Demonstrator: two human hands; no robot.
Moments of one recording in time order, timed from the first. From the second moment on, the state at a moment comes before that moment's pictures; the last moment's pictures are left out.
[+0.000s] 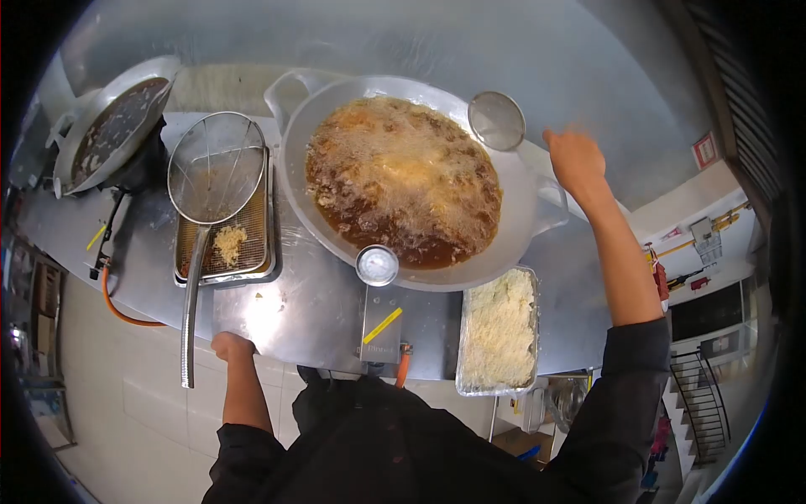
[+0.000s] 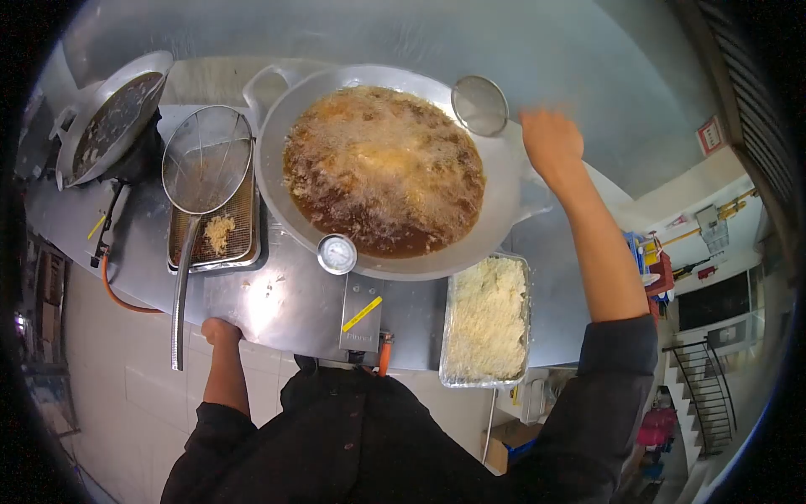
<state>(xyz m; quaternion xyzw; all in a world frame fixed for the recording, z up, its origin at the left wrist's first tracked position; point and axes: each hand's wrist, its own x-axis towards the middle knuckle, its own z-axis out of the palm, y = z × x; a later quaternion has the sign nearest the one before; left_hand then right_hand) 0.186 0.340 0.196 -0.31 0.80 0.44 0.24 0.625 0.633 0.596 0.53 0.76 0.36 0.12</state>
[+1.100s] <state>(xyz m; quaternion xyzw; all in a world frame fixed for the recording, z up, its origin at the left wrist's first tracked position) 0.173 0.336 0.149 -0.24 0.88 0.37 0.15 0.611 0.722 0.531 0.55 0.79 -0.26 -0.08</state>
